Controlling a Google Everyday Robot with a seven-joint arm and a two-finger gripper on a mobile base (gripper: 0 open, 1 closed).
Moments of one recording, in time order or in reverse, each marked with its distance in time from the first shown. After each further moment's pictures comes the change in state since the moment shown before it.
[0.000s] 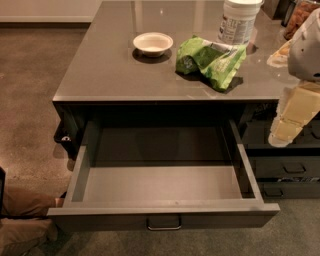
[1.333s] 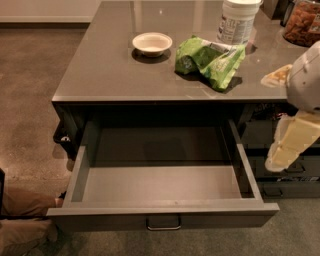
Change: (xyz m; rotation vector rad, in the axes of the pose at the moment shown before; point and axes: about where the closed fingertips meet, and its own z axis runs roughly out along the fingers) arm 0.004 0.028 0.023 -0.004 -0.081 -0.043
